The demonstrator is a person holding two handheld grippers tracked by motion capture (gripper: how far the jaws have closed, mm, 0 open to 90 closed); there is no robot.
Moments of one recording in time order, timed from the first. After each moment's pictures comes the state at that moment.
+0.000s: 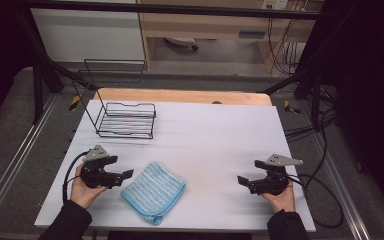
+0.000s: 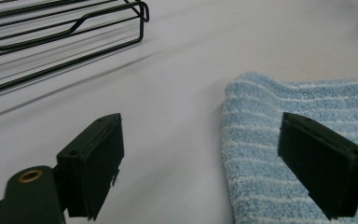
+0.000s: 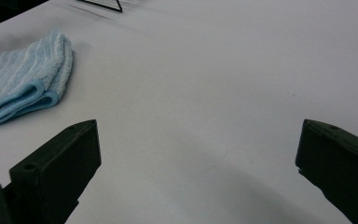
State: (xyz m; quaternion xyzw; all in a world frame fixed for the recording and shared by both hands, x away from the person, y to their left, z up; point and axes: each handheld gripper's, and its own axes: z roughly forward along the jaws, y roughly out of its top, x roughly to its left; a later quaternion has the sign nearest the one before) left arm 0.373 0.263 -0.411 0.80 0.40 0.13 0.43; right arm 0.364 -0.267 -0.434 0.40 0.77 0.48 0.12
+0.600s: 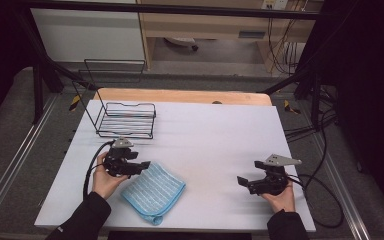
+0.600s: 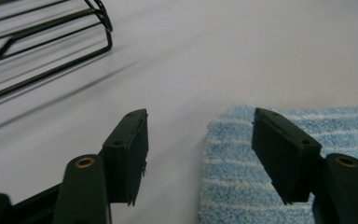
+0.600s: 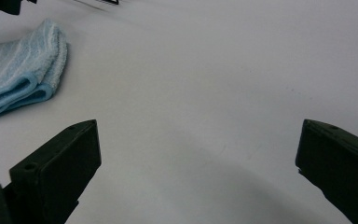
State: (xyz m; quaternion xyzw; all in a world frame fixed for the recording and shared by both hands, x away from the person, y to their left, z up) left arm 0.405 0.207 -0.408 0.83 0.41 0.11 0.38; right arm 0.365 -0.266 -0.436 0.40 0.78 0.47 0.13
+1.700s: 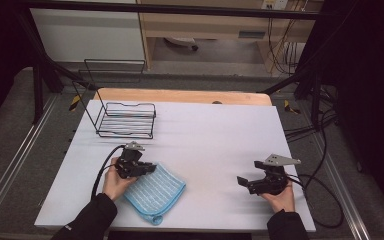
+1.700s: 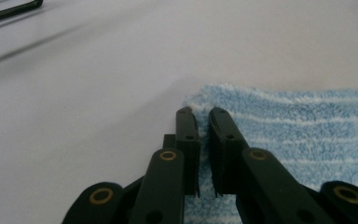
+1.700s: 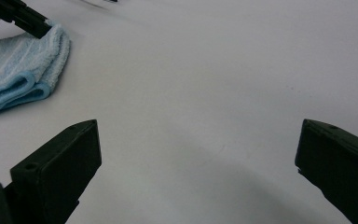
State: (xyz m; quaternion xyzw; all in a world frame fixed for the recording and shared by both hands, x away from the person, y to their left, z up) left arm 0.416 0.187 -0.434 0.84 0.40 0.04 0.36; right arm 0.366 -0.265 -0.436 0.40 0.78 0.47 0.12
